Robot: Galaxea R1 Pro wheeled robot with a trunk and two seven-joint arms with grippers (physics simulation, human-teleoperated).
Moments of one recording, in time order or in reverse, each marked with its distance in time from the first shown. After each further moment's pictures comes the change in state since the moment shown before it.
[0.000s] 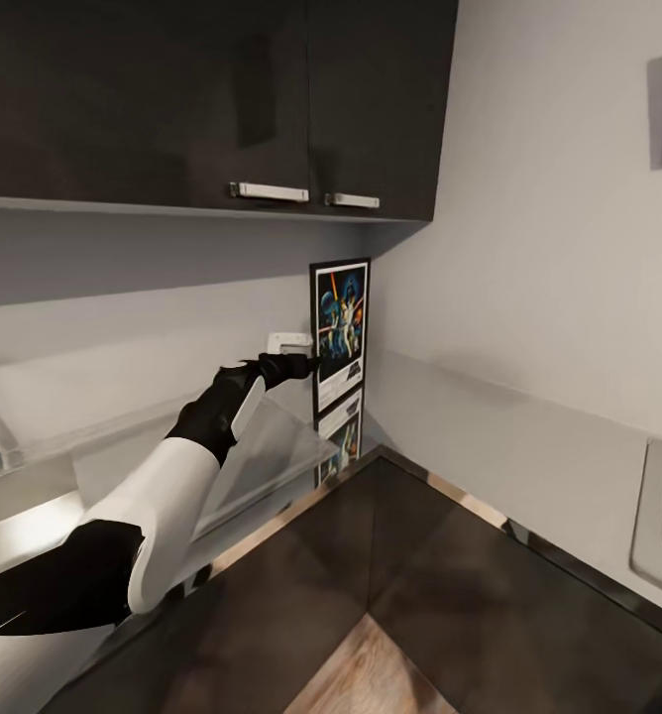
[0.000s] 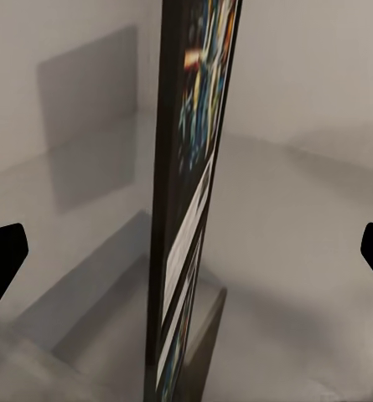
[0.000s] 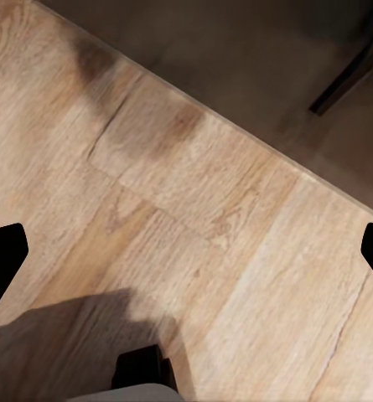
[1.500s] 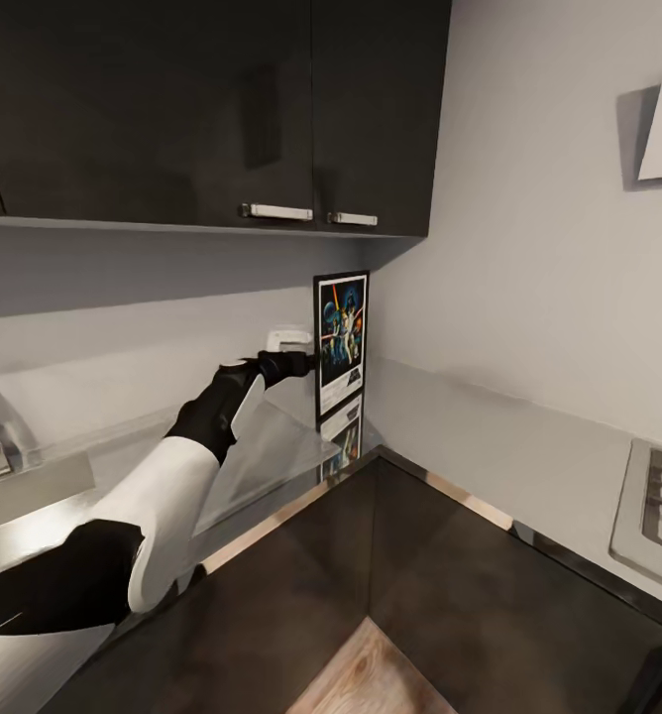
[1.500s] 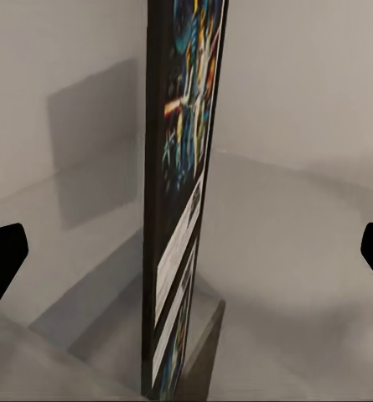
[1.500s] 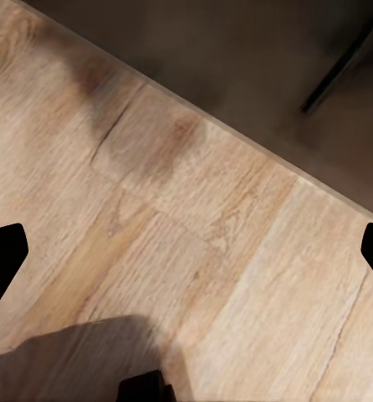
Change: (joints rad) left arm -0.002 0.000 0.001 -0.009 -0.001 -0.002 0.003; right arm 0.000 -0.005 0.000 -0.007 0.001 0.000 0.000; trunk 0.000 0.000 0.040
